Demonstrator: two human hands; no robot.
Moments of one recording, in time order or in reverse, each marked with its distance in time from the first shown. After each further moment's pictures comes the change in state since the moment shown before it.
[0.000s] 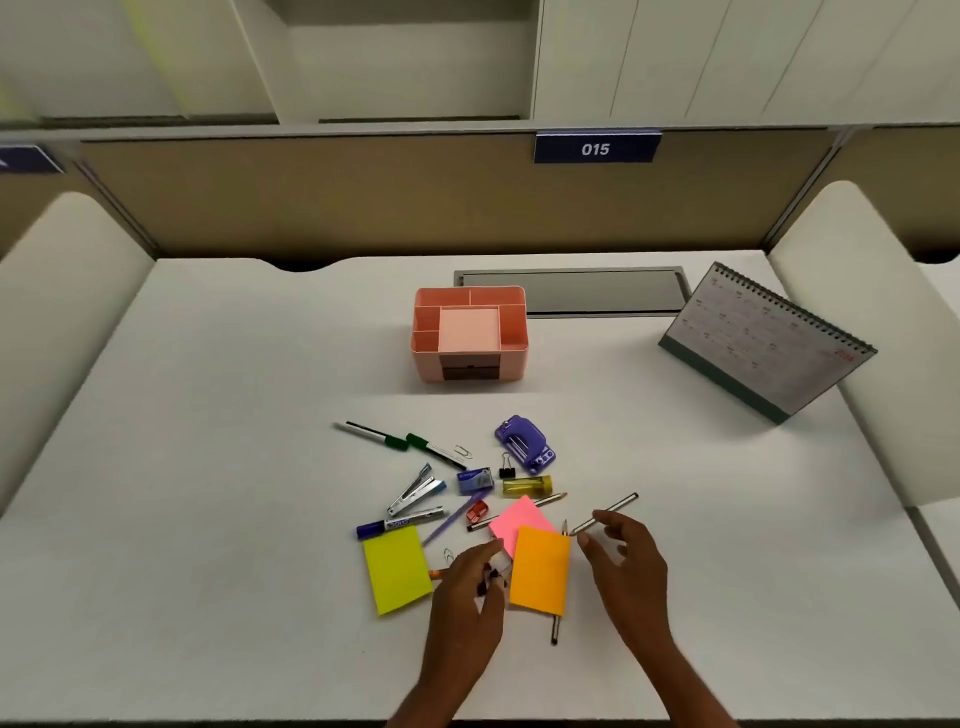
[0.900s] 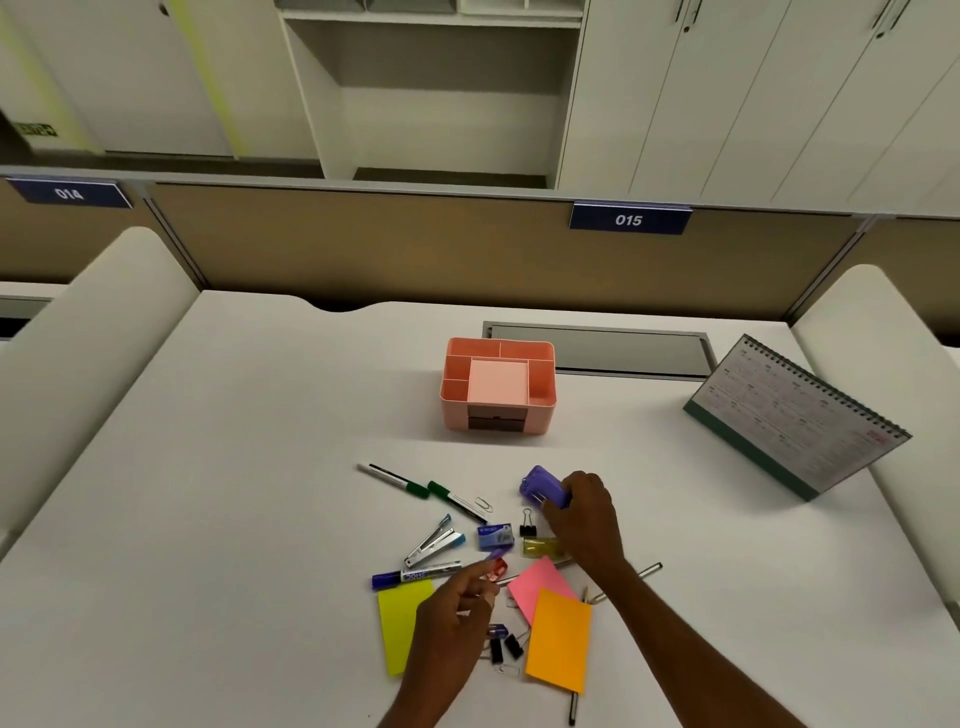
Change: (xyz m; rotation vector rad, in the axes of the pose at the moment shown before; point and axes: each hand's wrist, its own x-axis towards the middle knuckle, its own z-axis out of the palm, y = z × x) left_hand 0.044 0.019 -0.049 -0.185 0.013 -0.200; right_hand 0.123 -0.069 0.090 -0.494 -0.169 -0.223
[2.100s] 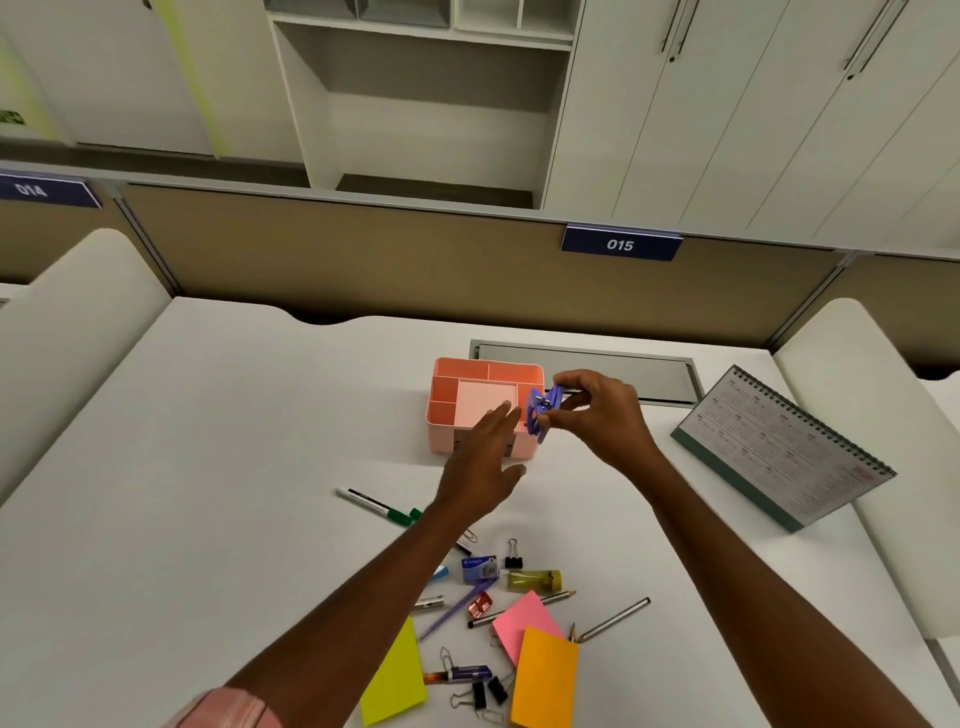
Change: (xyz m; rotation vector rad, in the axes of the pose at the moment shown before) left_hand 0.176 0.125 0.018 0.530 -0.098 0.506; right_hand 0.084 -0.106 -0.139 0.197 0.001 -0.279
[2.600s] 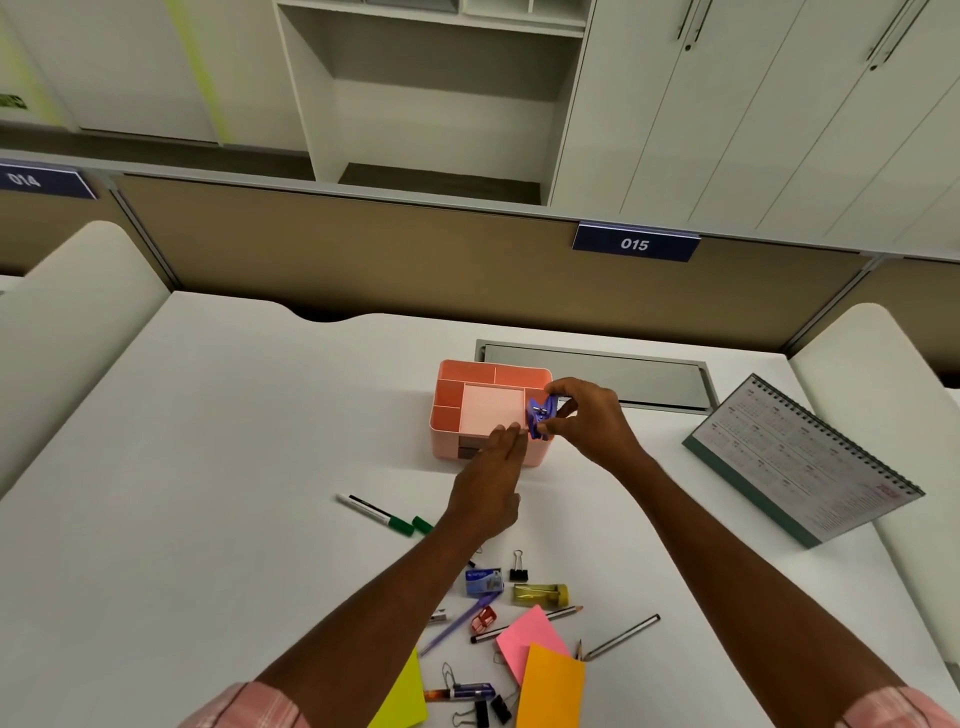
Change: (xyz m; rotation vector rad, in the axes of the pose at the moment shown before) left_hand 0.011 -0.023 0.029 0.296 -0.128 0.044; right_hand 0.047 0.041 0.035 -0.201 -0.090 -0.064
